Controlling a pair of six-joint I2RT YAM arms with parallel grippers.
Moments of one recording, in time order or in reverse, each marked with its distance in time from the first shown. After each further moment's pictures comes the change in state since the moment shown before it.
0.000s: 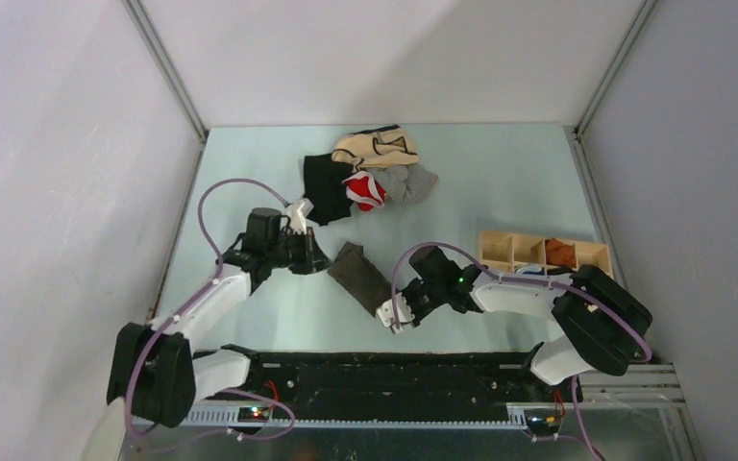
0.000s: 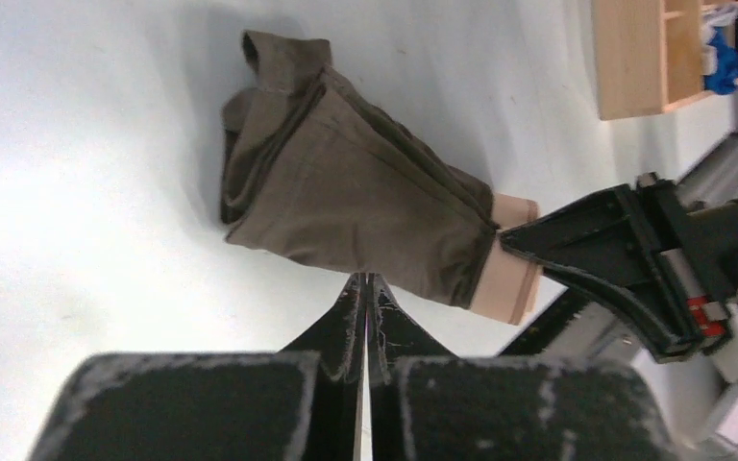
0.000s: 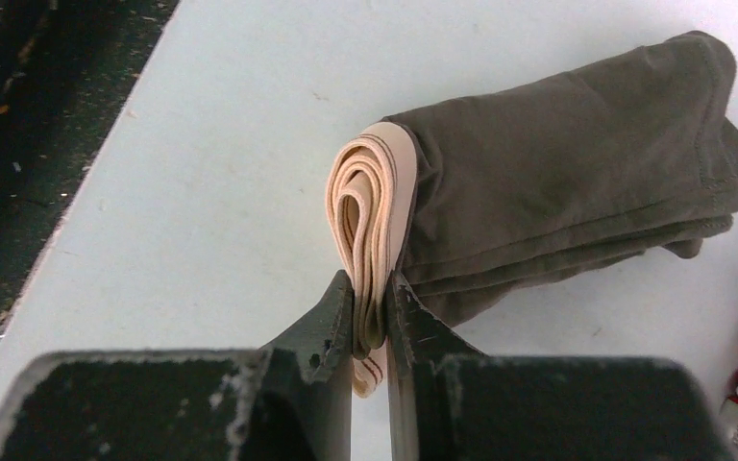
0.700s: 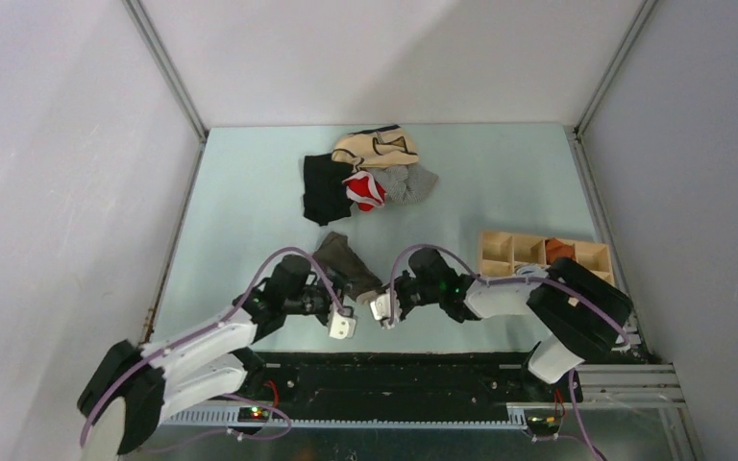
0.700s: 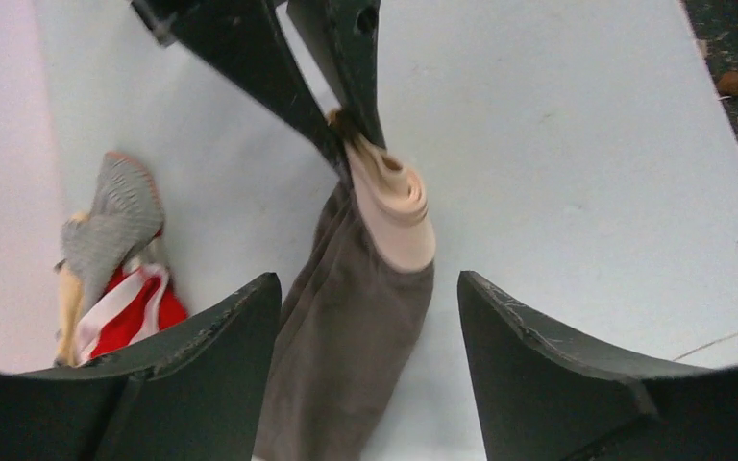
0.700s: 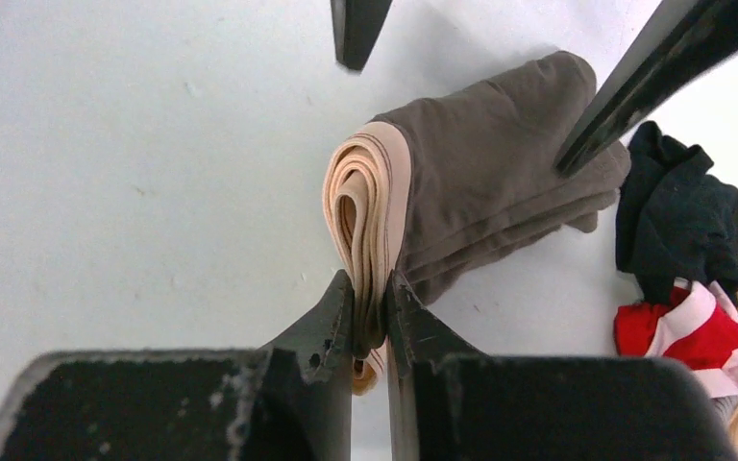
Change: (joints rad) left arm -0.390 -0.109 -0.299 0.248 0.093 1.567; right arm 0.038 0.128 -0.125 0.608 0.050 0.134
